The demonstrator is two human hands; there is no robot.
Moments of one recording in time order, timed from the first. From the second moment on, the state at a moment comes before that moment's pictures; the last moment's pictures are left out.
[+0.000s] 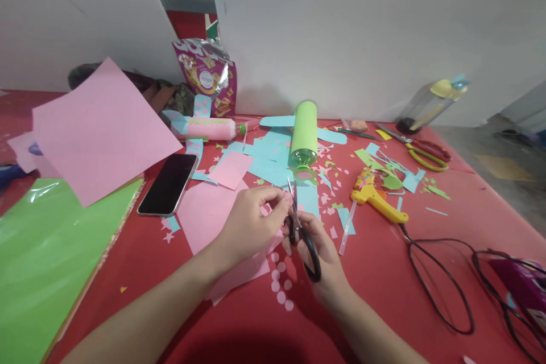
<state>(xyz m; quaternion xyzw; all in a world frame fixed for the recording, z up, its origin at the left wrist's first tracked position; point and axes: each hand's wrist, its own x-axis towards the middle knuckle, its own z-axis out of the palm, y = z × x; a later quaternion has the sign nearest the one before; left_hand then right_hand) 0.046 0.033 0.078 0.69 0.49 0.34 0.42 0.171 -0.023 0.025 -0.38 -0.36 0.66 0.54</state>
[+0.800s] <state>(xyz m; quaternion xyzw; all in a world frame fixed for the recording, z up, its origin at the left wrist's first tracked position) 0.037 0.038 0.084 0.72 0.48 0.31 0.39 0.170 -0.023 0.033 -0.41 -0.36 0.68 0.49</state>
